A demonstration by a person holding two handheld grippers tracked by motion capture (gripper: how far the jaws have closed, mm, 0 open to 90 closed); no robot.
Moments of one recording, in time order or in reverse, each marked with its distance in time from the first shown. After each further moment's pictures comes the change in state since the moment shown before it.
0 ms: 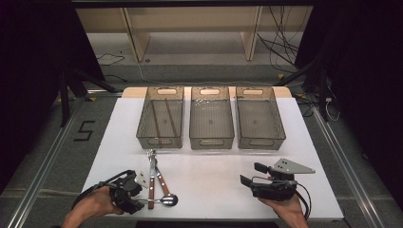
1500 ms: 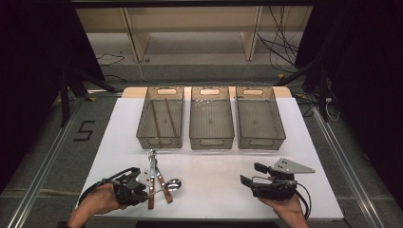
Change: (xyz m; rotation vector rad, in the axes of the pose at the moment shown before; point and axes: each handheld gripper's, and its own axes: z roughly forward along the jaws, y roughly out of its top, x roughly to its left) left arm -0.001 0.015 -0.012 -0.103 -0.028 0.057; right arm -0.001 0.000 0.000 0.004 0.001 0.003
